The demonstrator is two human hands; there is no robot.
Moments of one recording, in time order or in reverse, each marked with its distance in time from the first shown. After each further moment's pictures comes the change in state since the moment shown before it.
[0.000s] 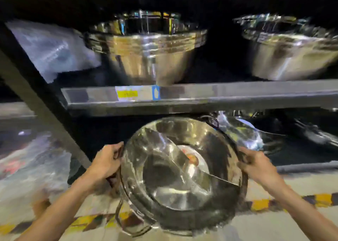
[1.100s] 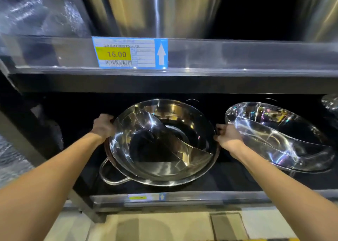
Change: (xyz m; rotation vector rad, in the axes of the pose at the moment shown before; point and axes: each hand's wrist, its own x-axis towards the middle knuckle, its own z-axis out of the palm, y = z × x) left_hand 0.158 -0.020 0.026 -0.038 0.260 -0.156; right_hand 0.168 -0.038 0.125 0.240 0.063 -0.040
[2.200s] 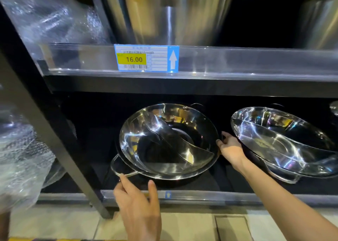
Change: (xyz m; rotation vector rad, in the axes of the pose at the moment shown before) left_hand -0.213 -0.011 0.076 -0.263 0.269 -0.131; right_hand -0.020 0.009 0.014 0.063 -0.033 0.036
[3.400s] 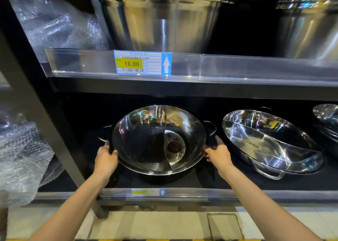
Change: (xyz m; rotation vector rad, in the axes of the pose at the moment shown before) left_hand 0.135 -0.015 -0.023 -0.128 -0.235 -0.033; right_hand -0.033 0.004 0.010 0.329 -0.021 0.031
